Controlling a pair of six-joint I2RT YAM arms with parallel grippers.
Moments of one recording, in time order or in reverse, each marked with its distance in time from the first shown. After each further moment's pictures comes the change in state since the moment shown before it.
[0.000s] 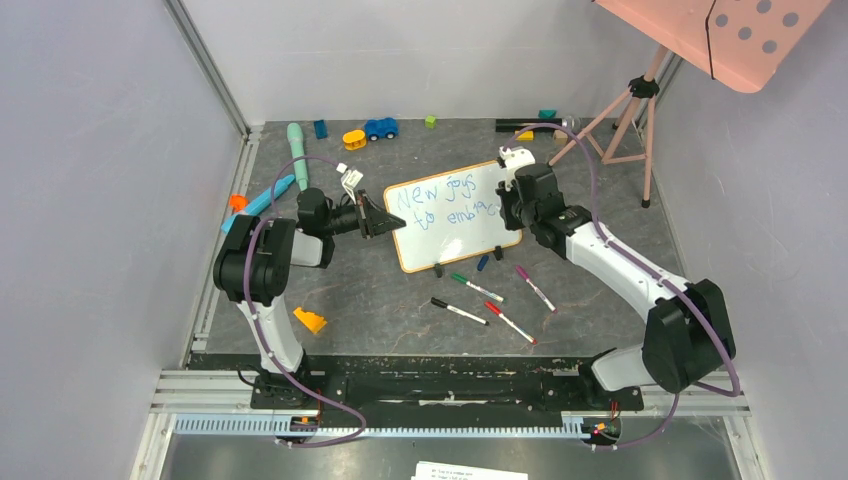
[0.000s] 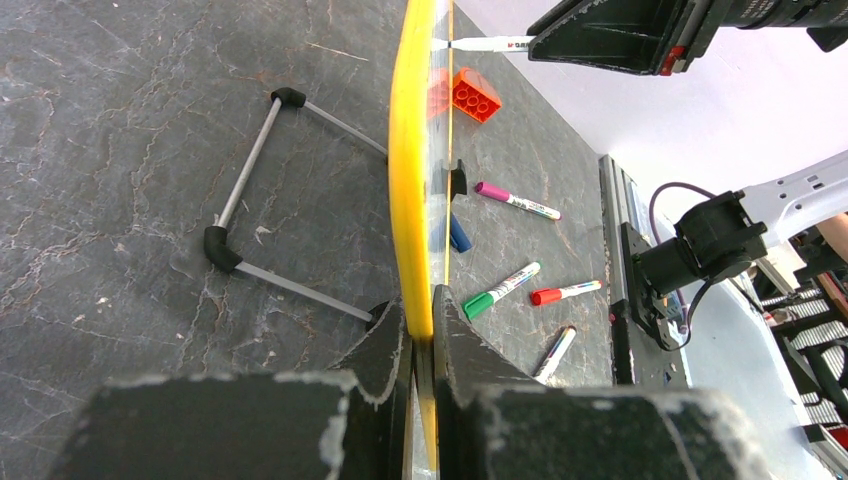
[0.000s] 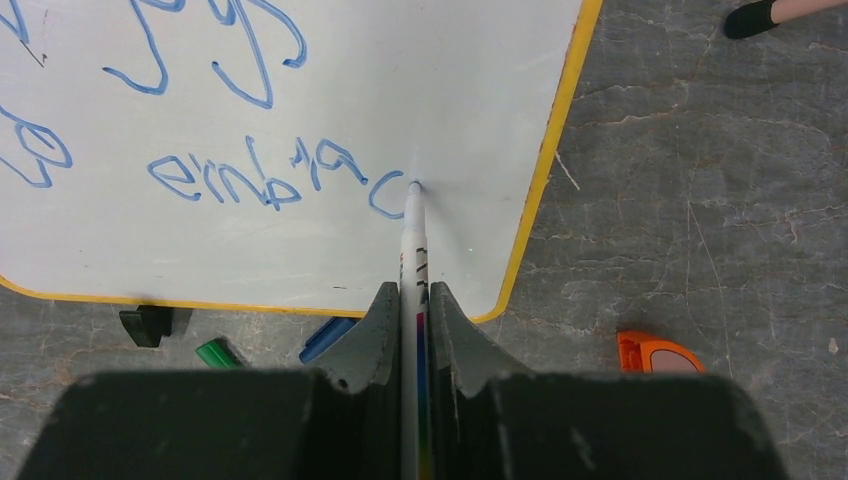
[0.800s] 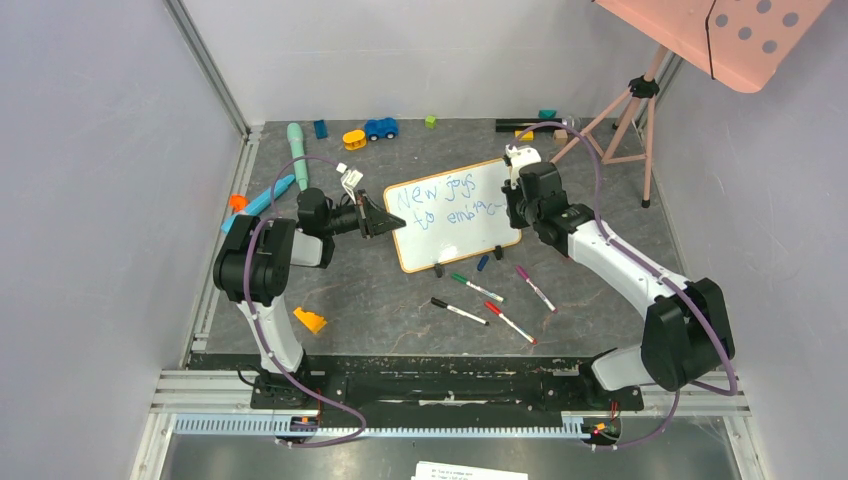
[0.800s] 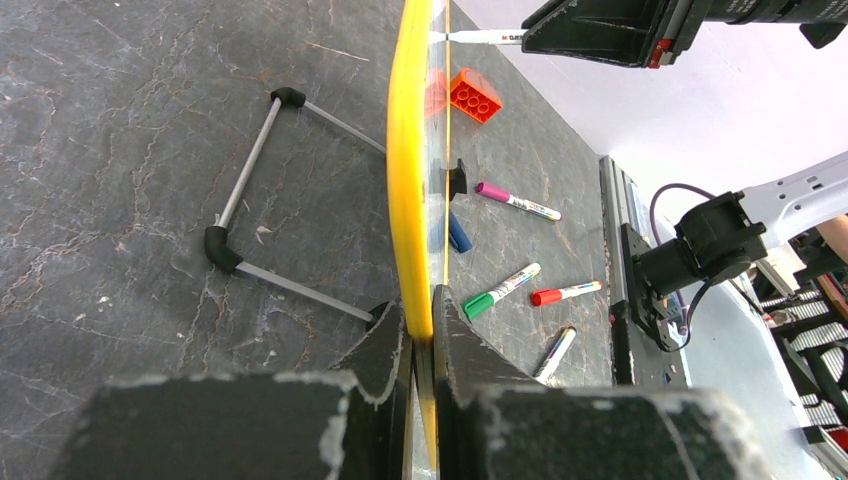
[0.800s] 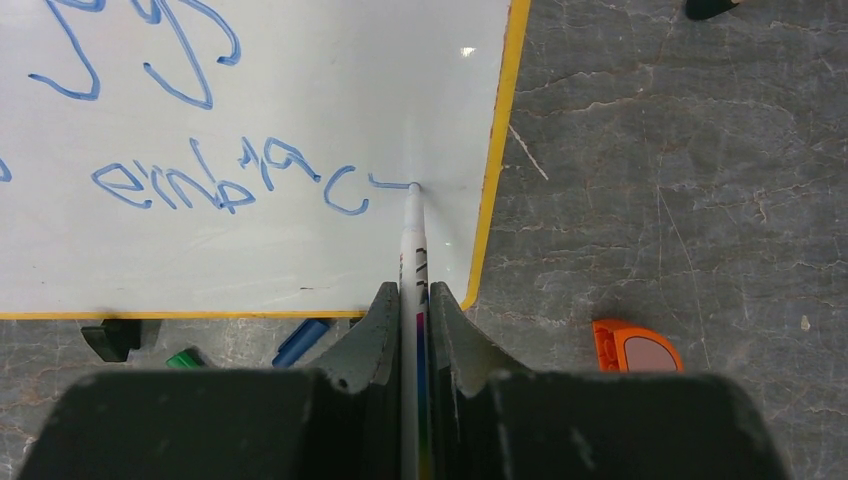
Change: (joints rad) left arm 0.000 0.000 0.000 -0.003 -0.001 0.000; right arm -0.031 0.011 0.000 -0.007 0.027 0.000
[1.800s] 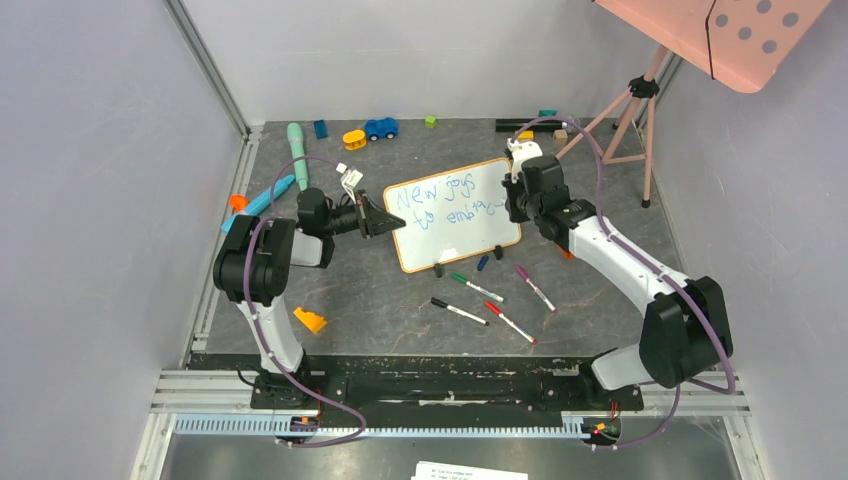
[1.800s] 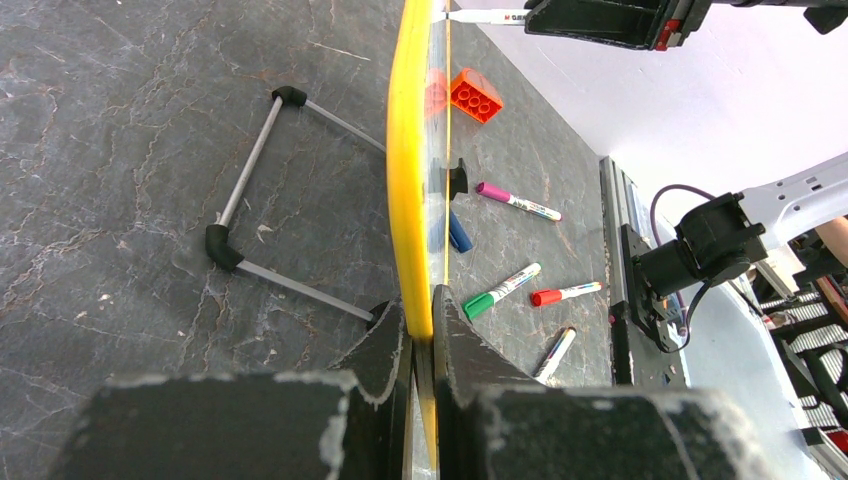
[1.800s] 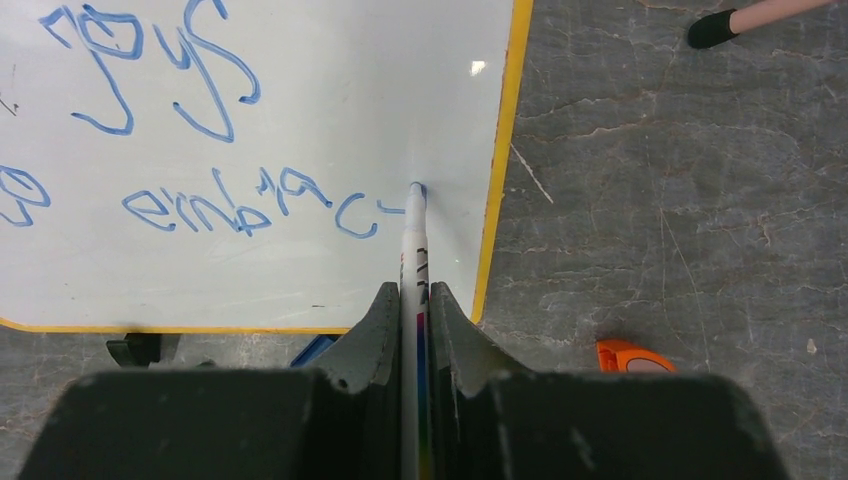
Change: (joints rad) left arm 0.000 0.000 0.000 -0.005 -0.002 0.000; right arm -0.012 0.016 0.037 0.005 -0.046 0.006
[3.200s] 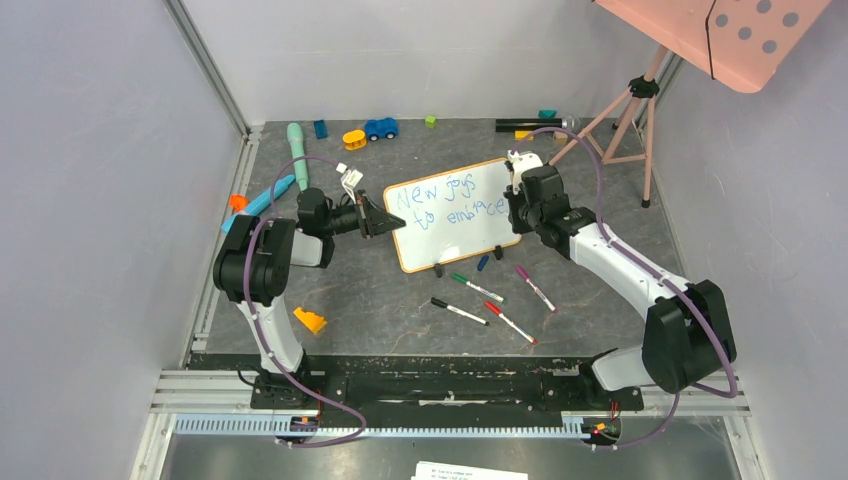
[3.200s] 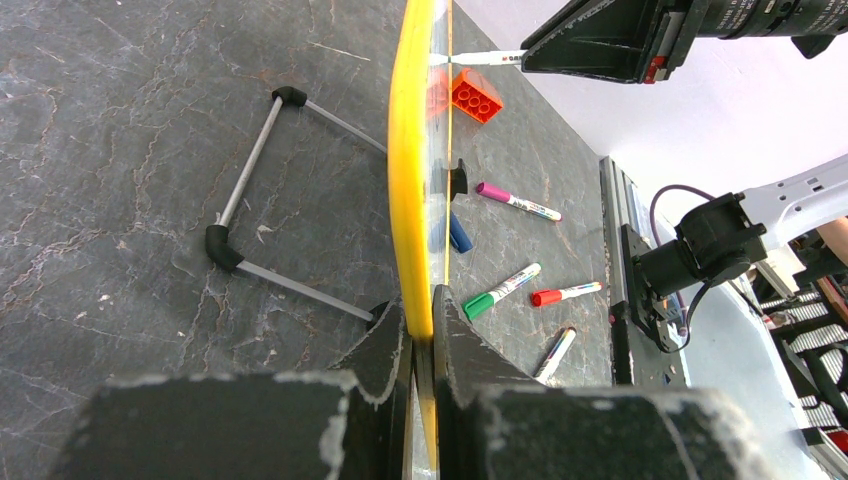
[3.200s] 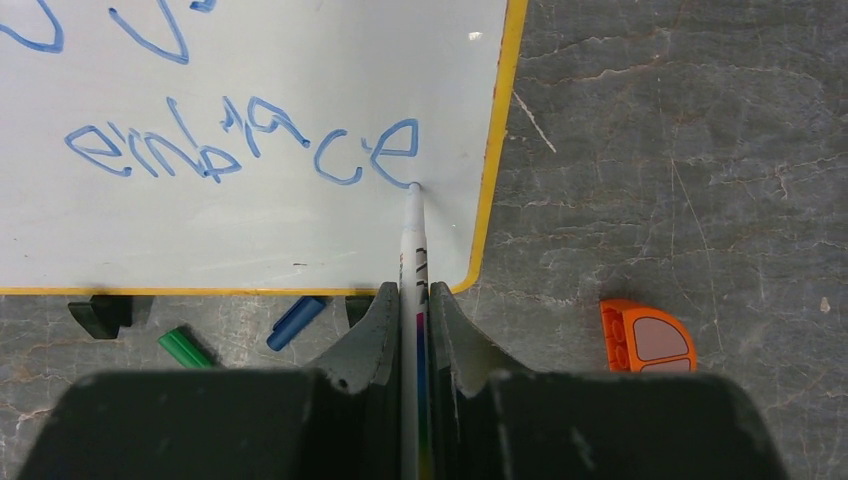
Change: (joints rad) left arm 0.000 0.000 0.000 0.000 -0.001 0.000; right arm 0.001 -0.028 -0.068 -0.021 0.014 -0.002
